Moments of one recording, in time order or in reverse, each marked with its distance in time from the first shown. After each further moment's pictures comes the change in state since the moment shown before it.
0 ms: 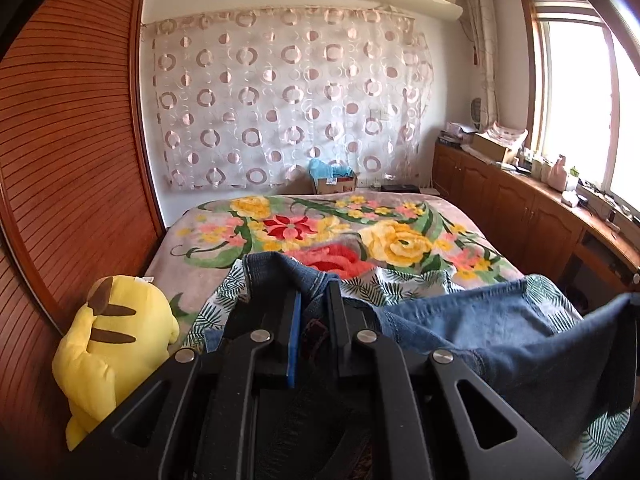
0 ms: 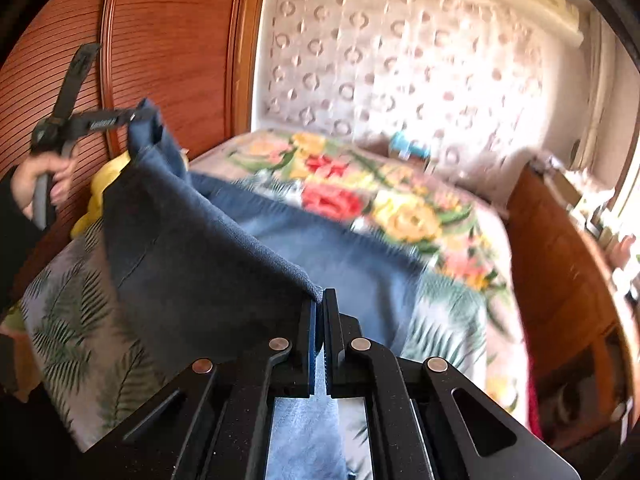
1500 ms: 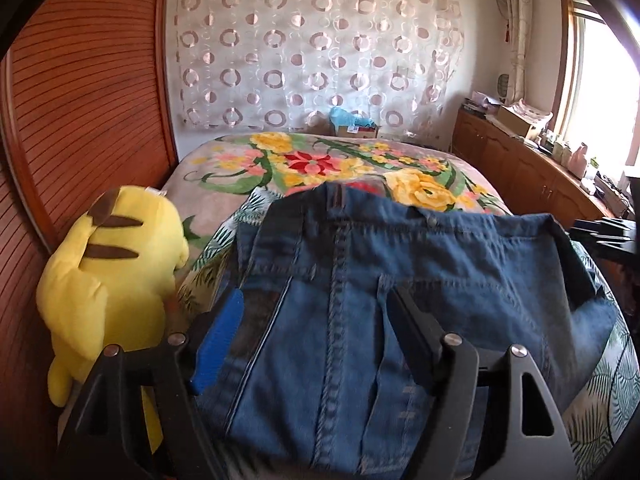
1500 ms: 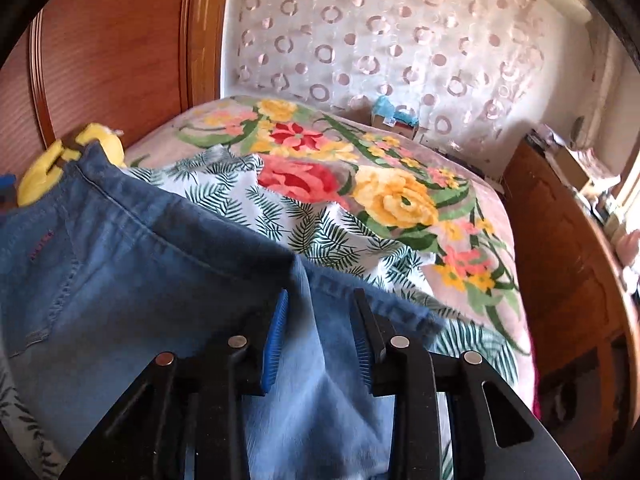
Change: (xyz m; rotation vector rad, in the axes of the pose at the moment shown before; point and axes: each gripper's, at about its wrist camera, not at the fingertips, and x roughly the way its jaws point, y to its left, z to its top) left arm 0.028 0.059 -0.092 -0.093 0.176 0.021; right arm 0.142 -0.026 0.055 0.058 0.134 -0.027
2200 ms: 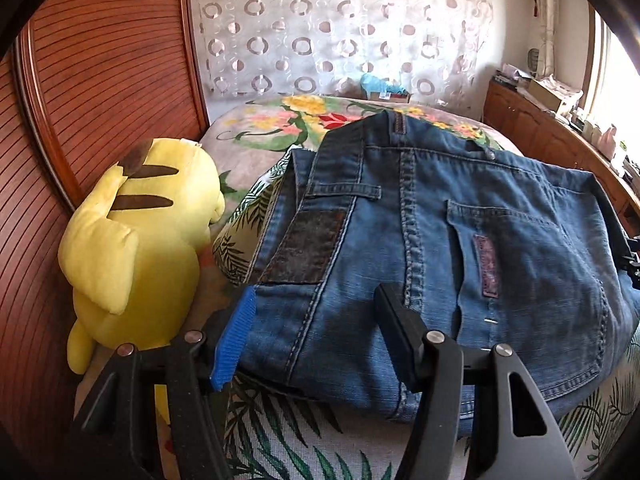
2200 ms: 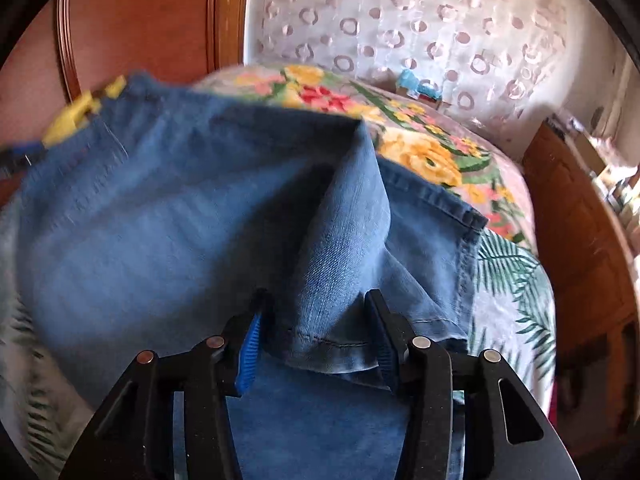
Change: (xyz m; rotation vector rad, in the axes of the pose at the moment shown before) left arm 0.020 0.028 -0.035 -0.009 0.110 0.111; right arm -0.004 0.015 -0.057 -0.081 0.137 0.007
